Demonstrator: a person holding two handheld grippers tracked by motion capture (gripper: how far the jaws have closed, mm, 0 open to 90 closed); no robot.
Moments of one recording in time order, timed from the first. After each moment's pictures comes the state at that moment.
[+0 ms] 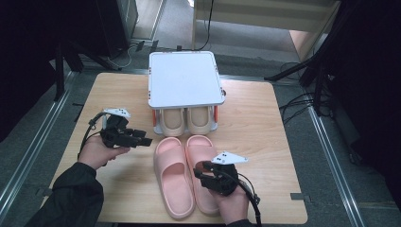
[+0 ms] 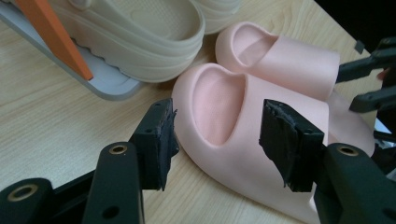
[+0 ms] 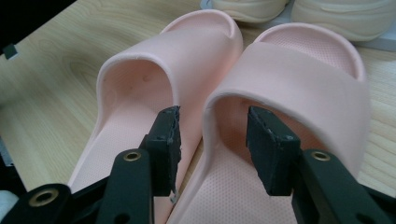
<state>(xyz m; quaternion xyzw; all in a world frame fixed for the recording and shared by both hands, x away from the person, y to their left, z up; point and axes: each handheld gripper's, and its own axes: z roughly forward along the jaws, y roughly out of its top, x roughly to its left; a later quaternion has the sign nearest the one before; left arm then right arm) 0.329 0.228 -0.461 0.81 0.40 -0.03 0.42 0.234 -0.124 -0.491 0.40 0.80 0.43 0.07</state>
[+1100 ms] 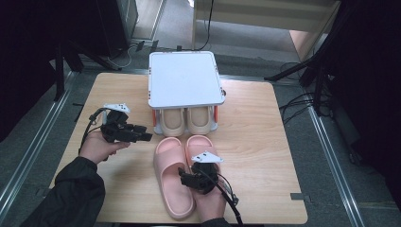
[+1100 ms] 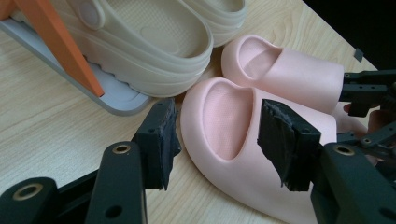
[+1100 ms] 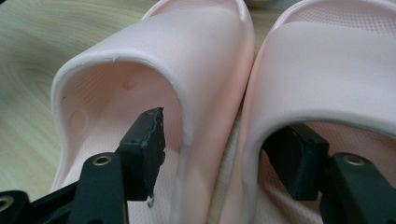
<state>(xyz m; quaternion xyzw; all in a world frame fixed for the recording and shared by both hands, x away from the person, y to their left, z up) 0.340 0.230 -0.460 0.81 0.39 -0.02 0.43 0.242 -0.070 -0.520 0.46 0.79 0.39 0.11</state>
